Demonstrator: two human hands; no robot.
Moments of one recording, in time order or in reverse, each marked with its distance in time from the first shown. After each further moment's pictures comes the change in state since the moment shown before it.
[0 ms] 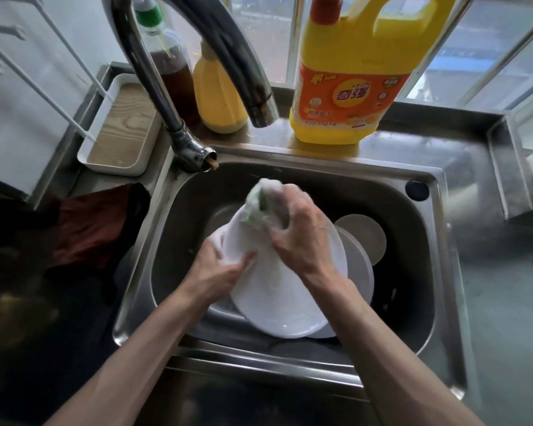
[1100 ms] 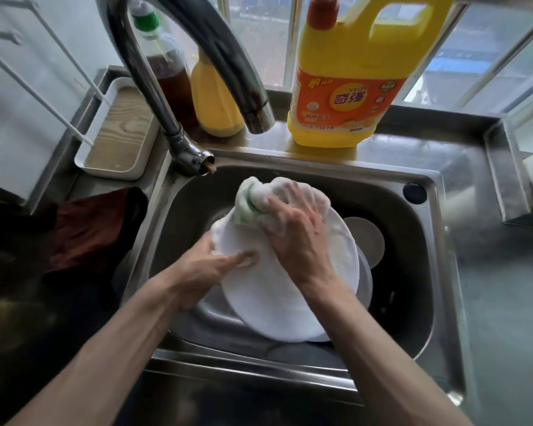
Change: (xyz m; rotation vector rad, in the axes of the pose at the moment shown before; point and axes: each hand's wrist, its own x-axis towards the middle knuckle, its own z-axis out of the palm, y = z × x) left_hand 0.008 0.017 -0.012 -0.162 -0.234 -0.203; right_hand 0.002 0.000 0.000 -0.263 -0.010 -0.099
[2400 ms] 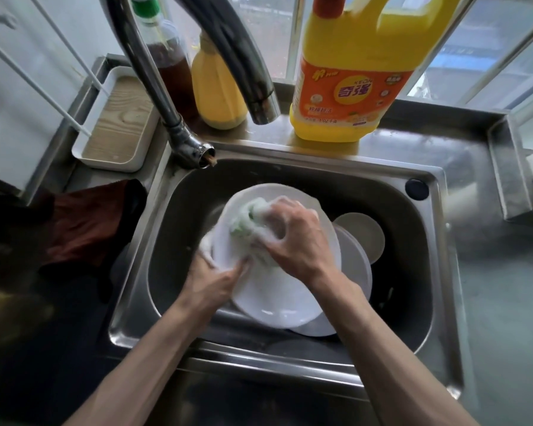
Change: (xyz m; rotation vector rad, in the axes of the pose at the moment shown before) left_hand -0.013 -0.040 0.017 -0.051 0.347 0.142; right_hand -0.007 0.004 -0.007 0.242 -0.230 0.139
